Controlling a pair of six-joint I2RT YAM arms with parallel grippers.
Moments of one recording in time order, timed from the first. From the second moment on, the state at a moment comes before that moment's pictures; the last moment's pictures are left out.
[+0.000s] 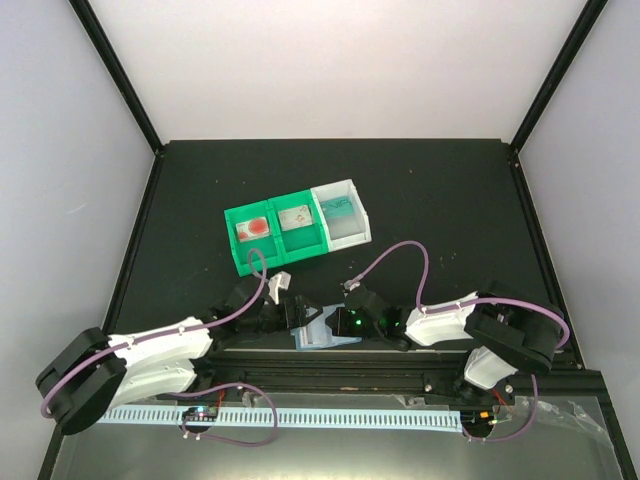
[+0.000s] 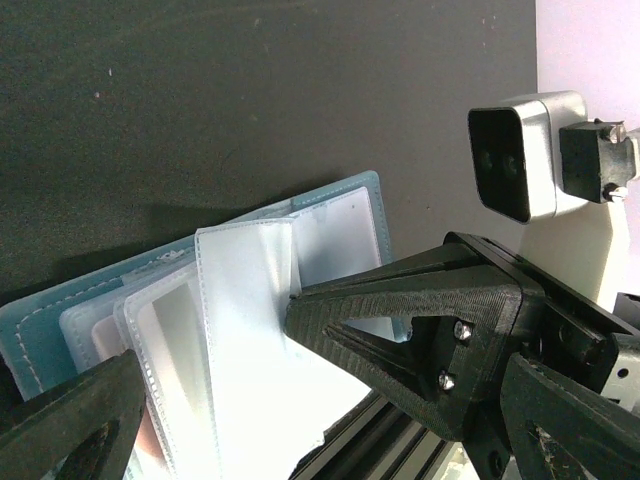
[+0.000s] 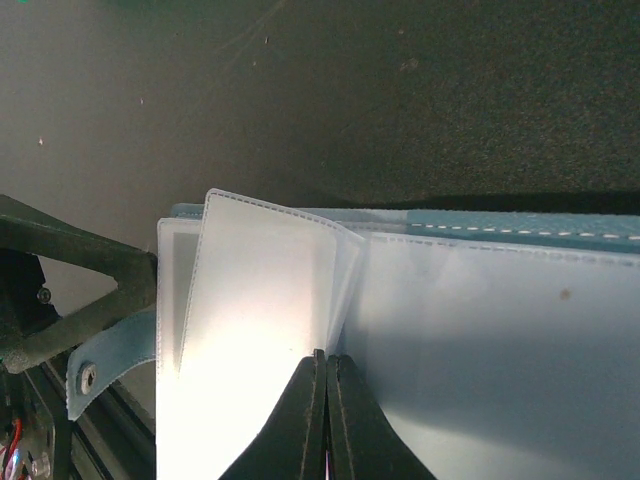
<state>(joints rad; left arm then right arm) -0.79 1.03 0.21 0.21 0.34 -1.03 1.09 1.54 0.44 0.35 -0.07 1.06</state>
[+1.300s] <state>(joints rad) -0.80 1.03 0.21 0.33 0.45 -1.09 1.09 1.46 0.42 0.35 -0.06 1.02</state>
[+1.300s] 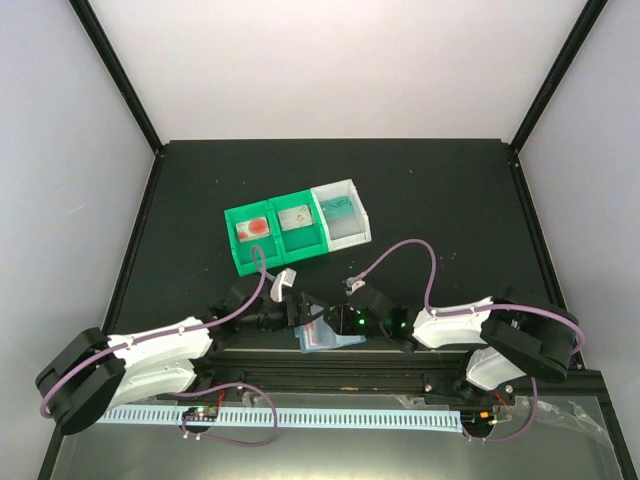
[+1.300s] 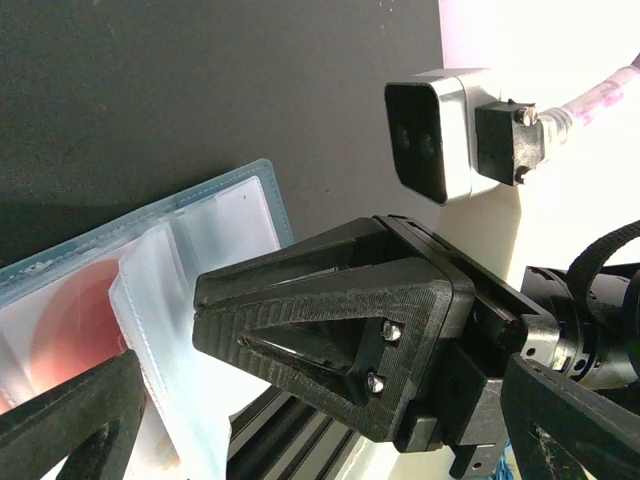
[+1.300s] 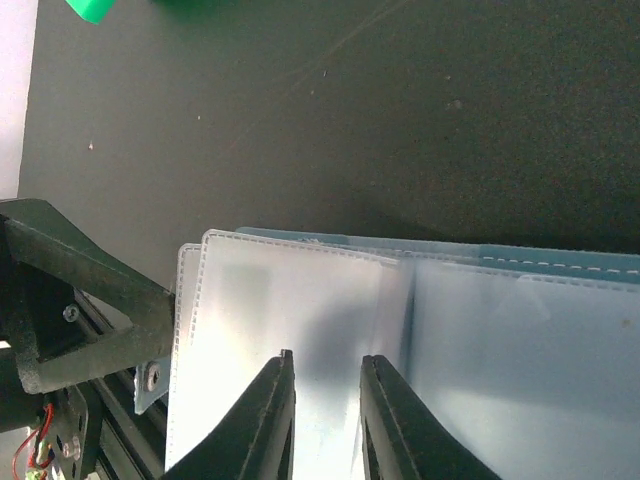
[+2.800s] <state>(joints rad) -0.92 1.27 0.37 0.42 0.47 -1.11 1.07 1.15 0.32 -0.01 0.07 0.95</state>
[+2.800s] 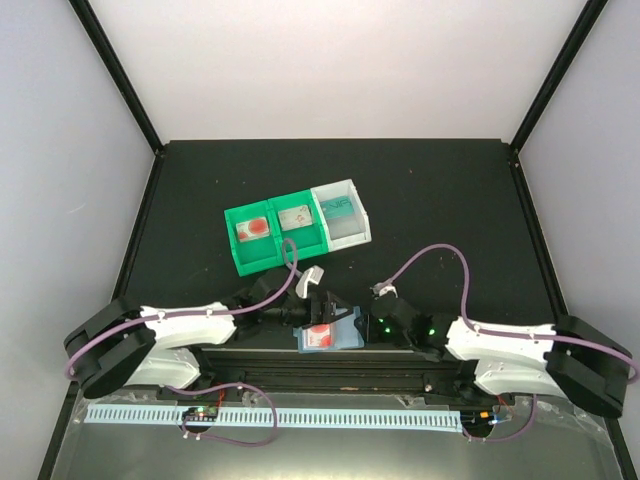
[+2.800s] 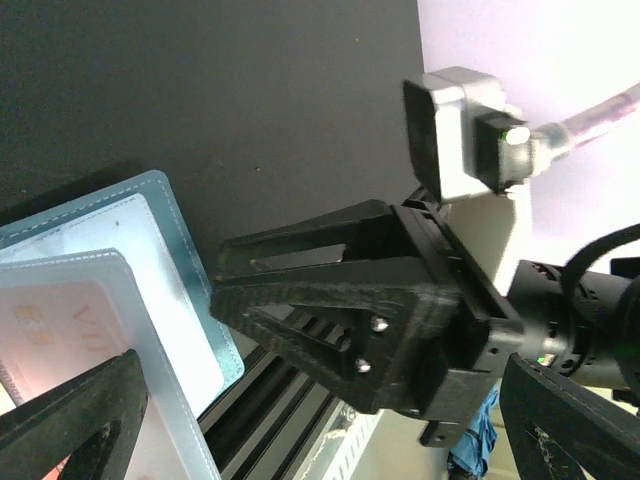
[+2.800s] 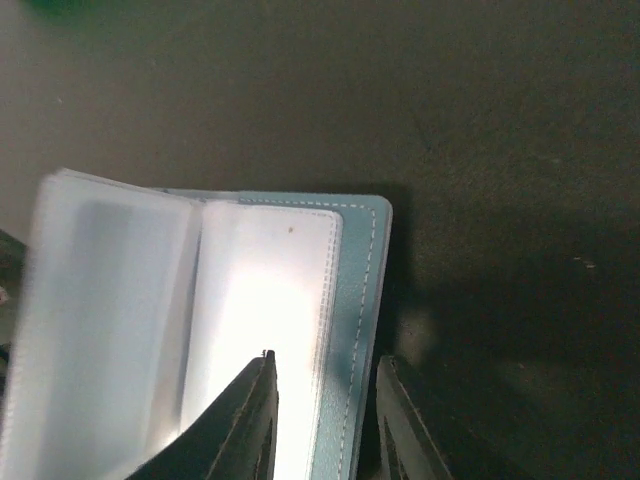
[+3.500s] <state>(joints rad) -0.95 1.37 0.41 0.42 0.48 -1.08 1.07 0.77 0.32 -0.25 0.10 0.96</state>
